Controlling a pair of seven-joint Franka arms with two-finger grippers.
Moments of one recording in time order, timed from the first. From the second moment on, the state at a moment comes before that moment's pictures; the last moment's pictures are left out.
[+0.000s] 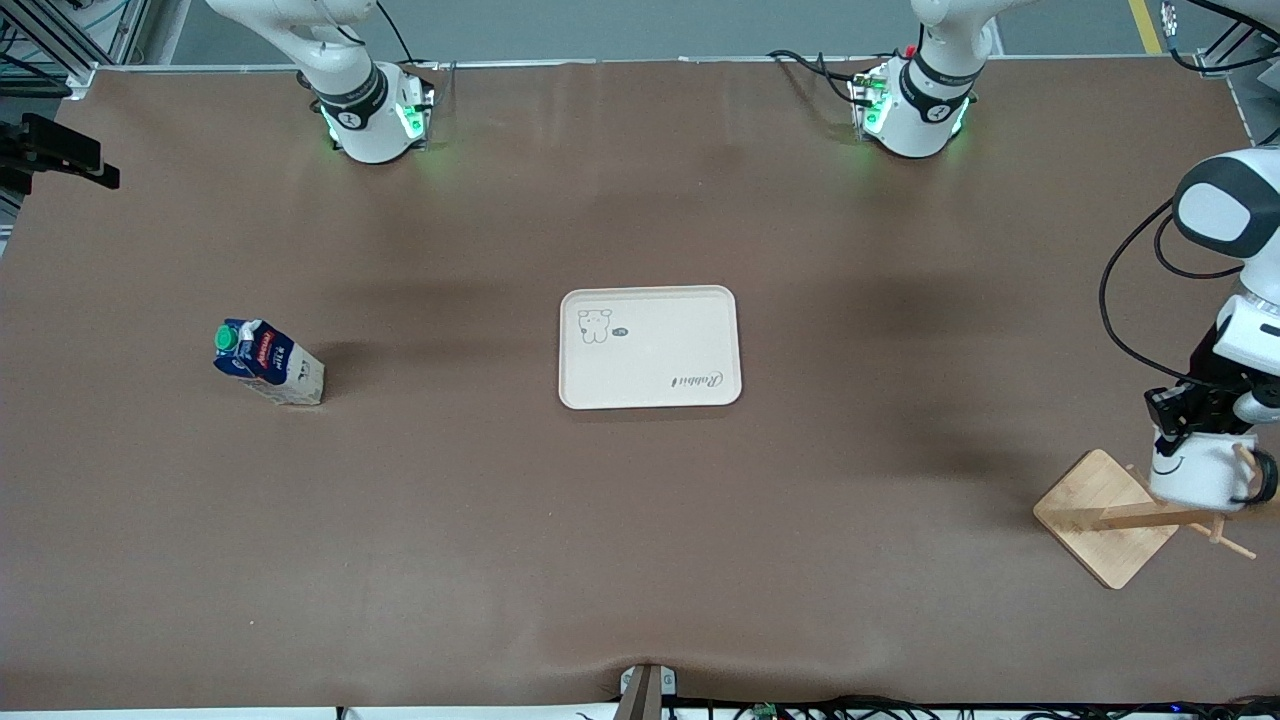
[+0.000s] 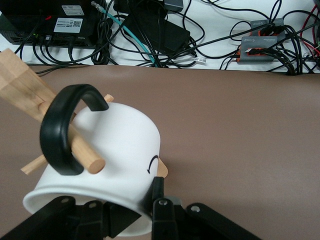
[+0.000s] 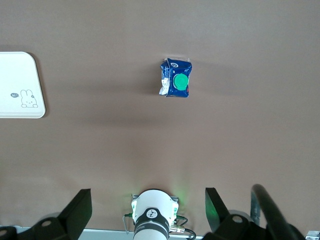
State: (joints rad) left arm 0.33 0.16 -0.18 -2.02 -0.10 2.69 0.21; right arm -0.07 -0.01 -0.04 -1.43 0.04 1.19 -0.13
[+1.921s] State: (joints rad) left arm 0.30 0.11 -0.60 -1.94 -0.11 2.23 -0.42; right arm -0.07 0.01 -0.04 -1.43 0.04 1.19 -0.13
